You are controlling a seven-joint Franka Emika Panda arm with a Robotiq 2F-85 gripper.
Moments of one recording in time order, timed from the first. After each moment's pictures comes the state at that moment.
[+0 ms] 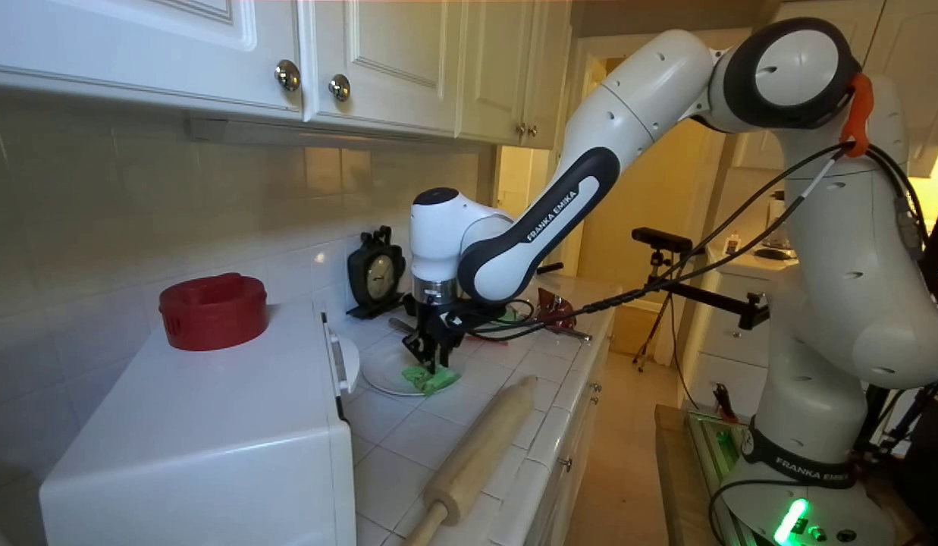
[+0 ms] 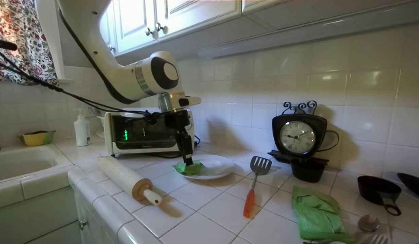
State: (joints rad) arm 0.08 0.28 -0.03 -2.12 -0.38 2.43 0.95
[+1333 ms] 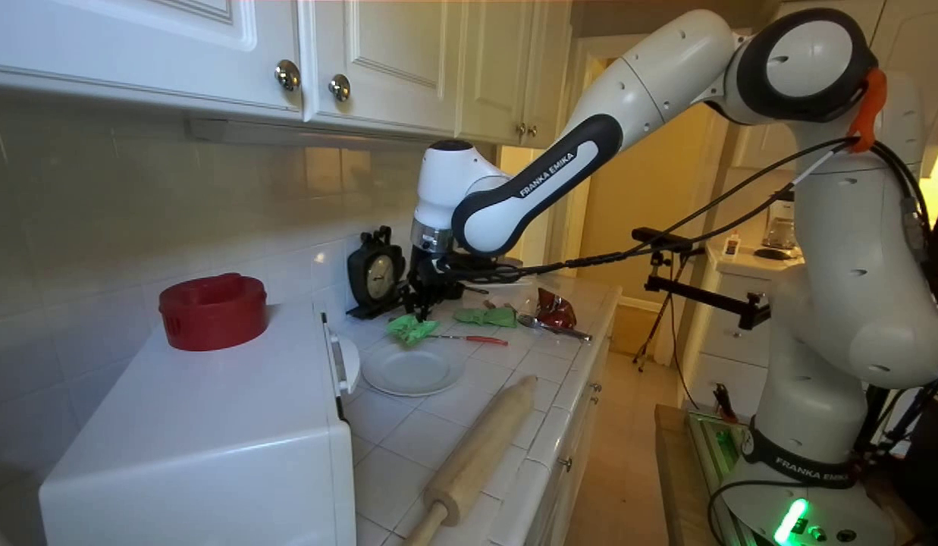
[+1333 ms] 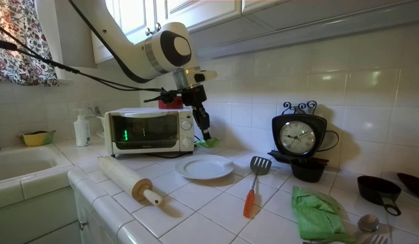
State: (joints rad) arm 0.06 0.21 -0.09 -2.05 -0.30 2.49 0.90
